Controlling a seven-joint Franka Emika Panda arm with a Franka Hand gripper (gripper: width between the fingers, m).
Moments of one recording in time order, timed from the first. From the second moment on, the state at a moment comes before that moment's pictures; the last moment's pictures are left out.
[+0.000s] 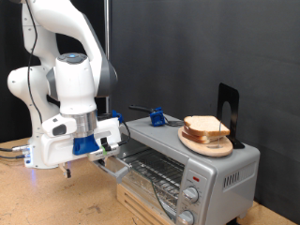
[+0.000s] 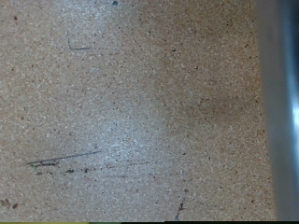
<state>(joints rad) 0.13 -0.06 -0.29 -2.52 0.09 2.53 0.68</state>
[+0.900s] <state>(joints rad) 0.13 -0.07 -0.29 -2.53 0.14 2.53 0.62</state>
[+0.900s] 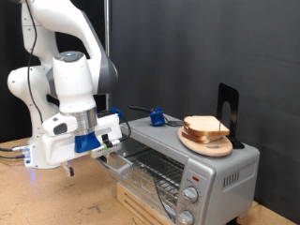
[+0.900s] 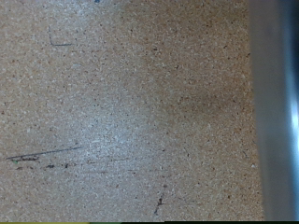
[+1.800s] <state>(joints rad) 0.11 -0.01 -0.31 -2.51 0.18 2.55 0.54</state>
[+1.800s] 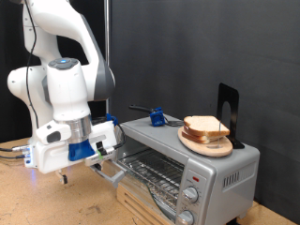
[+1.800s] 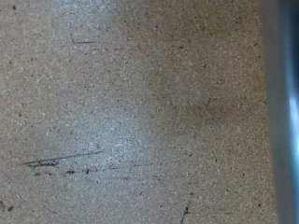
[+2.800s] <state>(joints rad) 0.09 0.04 -0.31 -2.51 0.52 2.61 0.23</state>
